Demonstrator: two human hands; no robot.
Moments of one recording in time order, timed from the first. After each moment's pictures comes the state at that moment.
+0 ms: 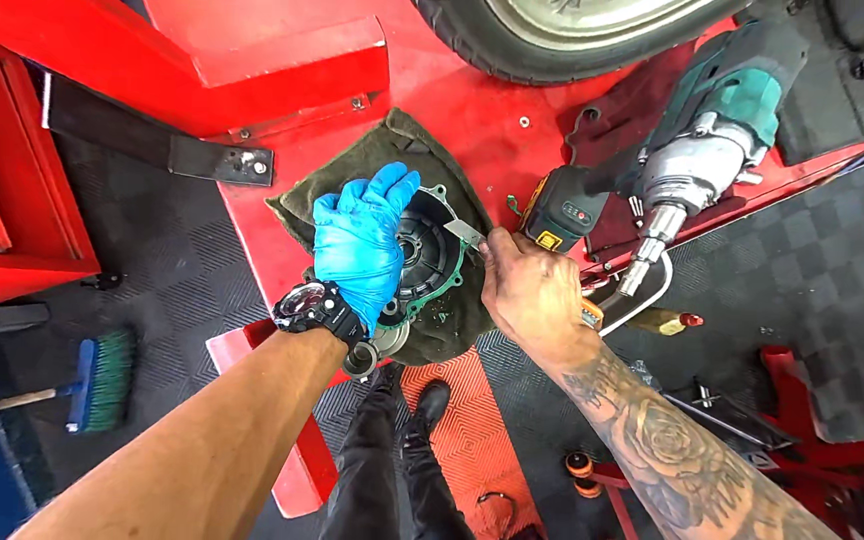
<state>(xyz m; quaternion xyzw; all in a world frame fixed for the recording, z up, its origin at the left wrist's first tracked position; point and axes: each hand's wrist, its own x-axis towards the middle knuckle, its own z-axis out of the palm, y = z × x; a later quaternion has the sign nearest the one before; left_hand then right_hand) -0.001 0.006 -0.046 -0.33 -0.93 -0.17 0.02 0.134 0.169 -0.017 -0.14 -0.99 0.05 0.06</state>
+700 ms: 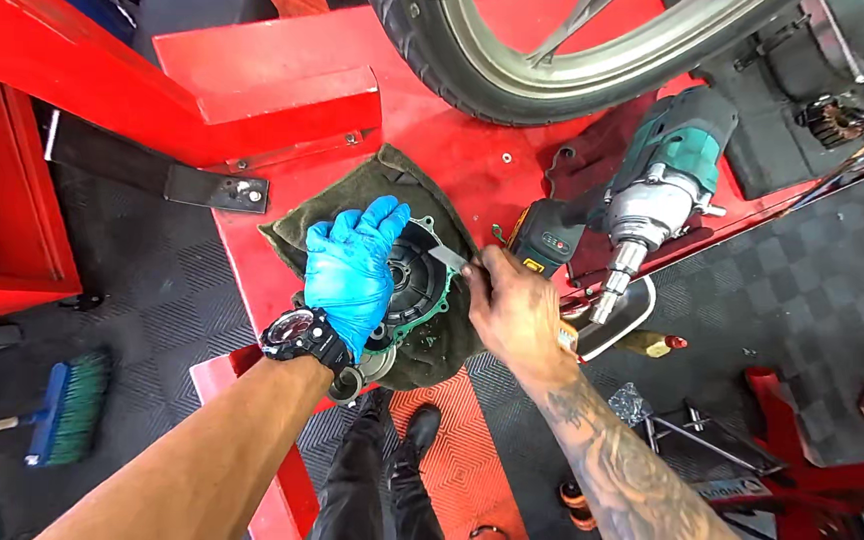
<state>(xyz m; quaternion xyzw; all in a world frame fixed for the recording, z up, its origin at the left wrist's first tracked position) 0.000 0.007 -0.047 -0.33 -0.93 -0.16 0.03 0.131 0.171 -0.015 -0.18 -0.96 0.16 0.11</state>
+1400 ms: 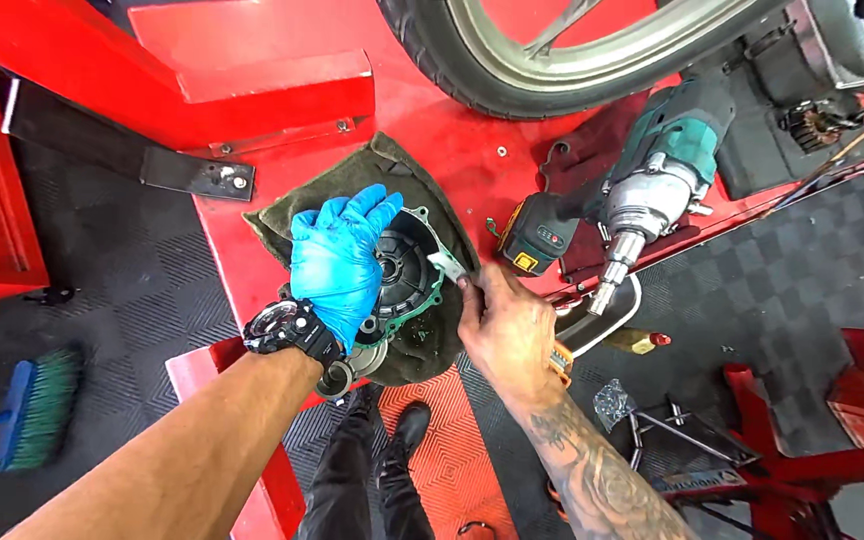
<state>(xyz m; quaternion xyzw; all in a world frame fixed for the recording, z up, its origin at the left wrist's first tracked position) -0.003 0.005 -0.050 -0.32 -0.92 -0.21 0.04 0.150 0.149 -0.018 -0.20 -0.96 0.11 0.15</state>
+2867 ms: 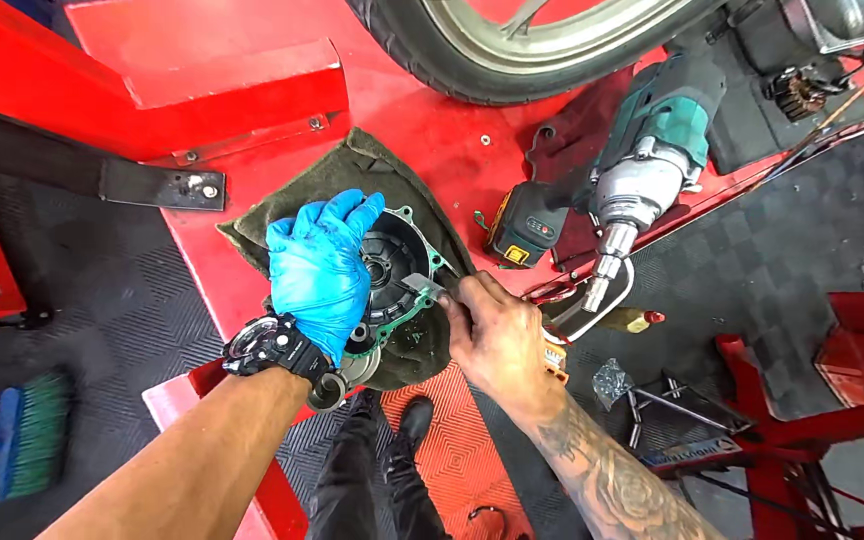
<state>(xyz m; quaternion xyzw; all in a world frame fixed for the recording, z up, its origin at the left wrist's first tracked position) -0.004 0.006 -0.049 -0.33 -0.92 -0.20 0.04 0.157 0.152 -0.016 -0.15 -0.97 0.18 0.11</state>
